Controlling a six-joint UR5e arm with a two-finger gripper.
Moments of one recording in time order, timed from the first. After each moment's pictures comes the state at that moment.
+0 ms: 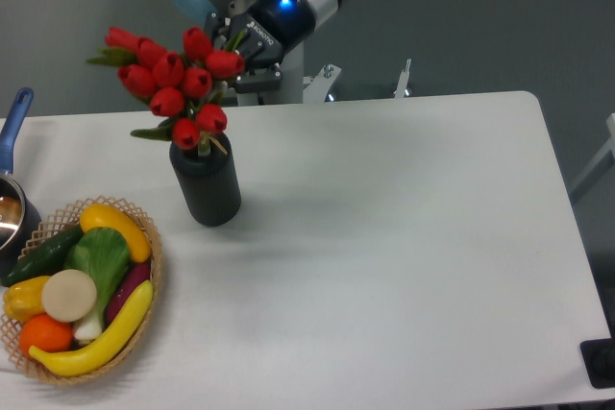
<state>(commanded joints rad) 2.80 -1.32 -2.28 -0.78 0.04 1.04</state>
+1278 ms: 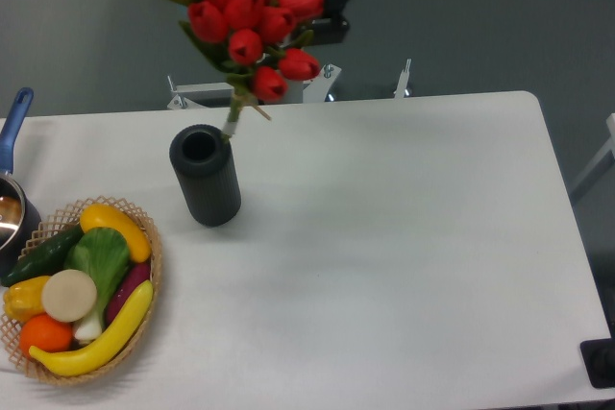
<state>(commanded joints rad) 2.95 -1.38 -2.10 -0.78 0.05 0.89</state>
